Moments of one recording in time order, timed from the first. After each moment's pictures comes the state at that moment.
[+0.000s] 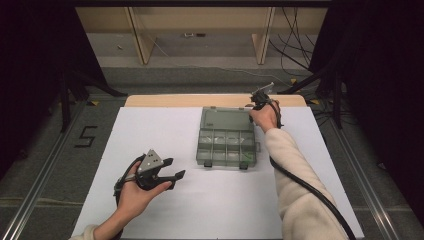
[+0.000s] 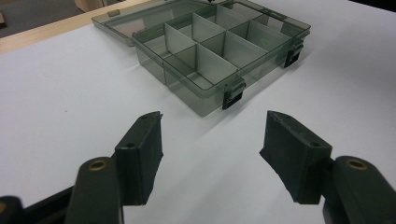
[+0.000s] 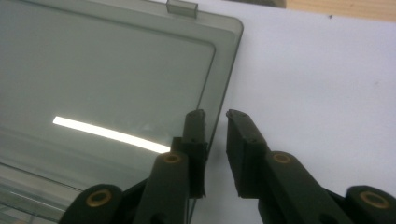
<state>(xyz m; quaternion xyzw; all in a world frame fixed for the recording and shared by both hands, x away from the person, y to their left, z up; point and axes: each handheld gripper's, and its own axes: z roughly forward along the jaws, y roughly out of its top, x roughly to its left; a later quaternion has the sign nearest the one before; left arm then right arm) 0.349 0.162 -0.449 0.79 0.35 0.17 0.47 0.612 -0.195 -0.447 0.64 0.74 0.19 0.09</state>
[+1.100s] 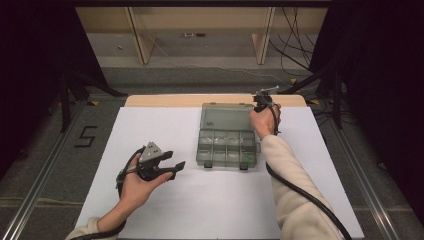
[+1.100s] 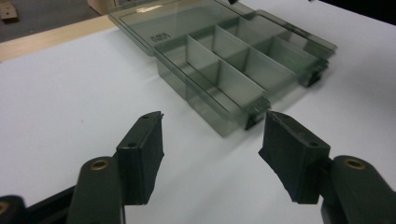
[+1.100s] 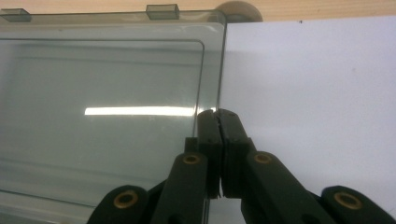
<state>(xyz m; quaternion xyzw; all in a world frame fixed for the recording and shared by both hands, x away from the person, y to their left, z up) 0.381 0.160 -0.442 0.77 0.39 0.17 0.48 0.593 -0.196 -0.440 0.68 0.68 0.25 0.13</state>
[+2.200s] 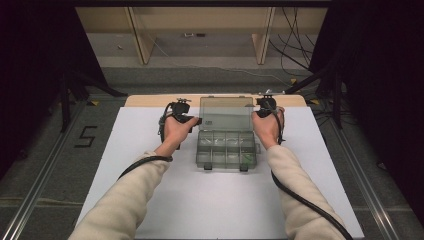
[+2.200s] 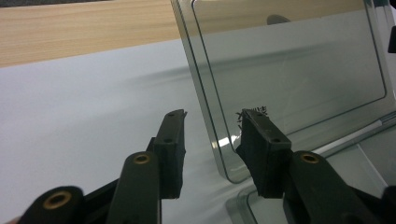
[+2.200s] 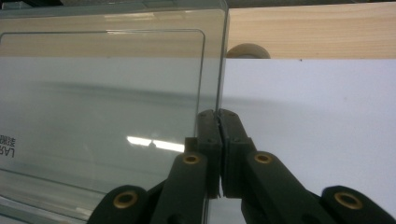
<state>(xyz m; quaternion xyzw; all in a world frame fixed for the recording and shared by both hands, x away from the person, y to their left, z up) 0.554 0.096 -0.447 0.75 0.53 0.11 0.39 0.563 -0.198 -0.429 0.65 0.67 0.33 0.16</state>
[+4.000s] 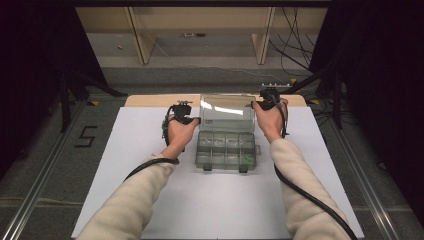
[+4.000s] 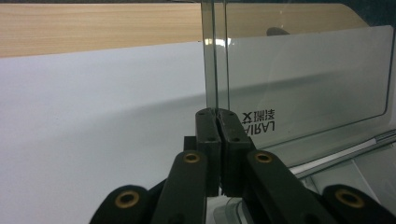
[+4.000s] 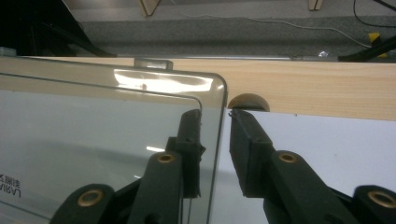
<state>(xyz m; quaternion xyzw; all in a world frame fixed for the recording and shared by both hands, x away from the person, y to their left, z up) 0.543 0.088 -0.449 0.73 0.54 0.12 0.40 0.580 -0.210 -0.414 0.58 0.69 0.38 0.22</state>
